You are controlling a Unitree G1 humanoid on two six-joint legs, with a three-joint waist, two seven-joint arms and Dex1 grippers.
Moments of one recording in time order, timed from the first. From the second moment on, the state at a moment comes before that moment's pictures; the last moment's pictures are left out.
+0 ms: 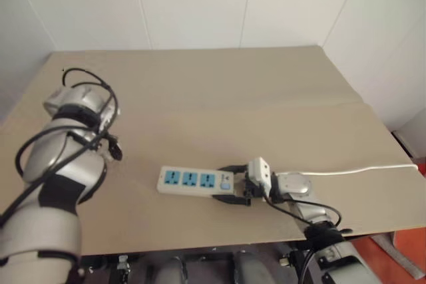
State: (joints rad) left arm -1.38 0.66 -0.74 1.32 0.19 1.05 -1.20; right arm -0.39 -0.30 0.22 0.37 0.22 -0.25 1.22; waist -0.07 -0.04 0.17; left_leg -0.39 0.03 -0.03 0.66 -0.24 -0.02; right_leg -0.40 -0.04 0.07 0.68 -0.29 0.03
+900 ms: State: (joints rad) left arm -1.39 0.57 -0.45 1.35 0.29 0.94 -1.02; right arm -0.30 -0.31 0.23 0.24 0.21 -0.16 1.14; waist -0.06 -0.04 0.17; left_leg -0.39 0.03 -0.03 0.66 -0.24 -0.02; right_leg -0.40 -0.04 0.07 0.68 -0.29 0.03
